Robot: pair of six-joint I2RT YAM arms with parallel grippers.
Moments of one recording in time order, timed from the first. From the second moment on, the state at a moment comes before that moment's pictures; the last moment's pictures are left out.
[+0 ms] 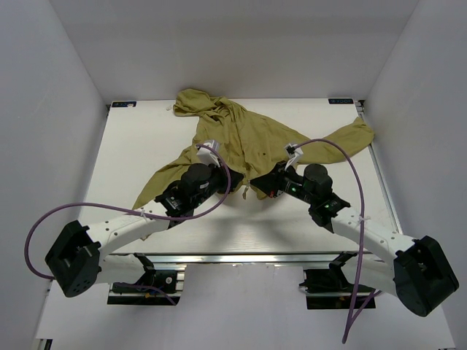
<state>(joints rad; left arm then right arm) -0.84 1.23 0.73 0.25 -0.14 -0.71 0.61 1.10 0.52 0.44 -0.39 0.59</state>
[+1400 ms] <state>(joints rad) -0.84 1.23 0.73 0.23 -0.12 -0.71 0.61 1.14 0.54 0.47 -0.39 0.57</state>
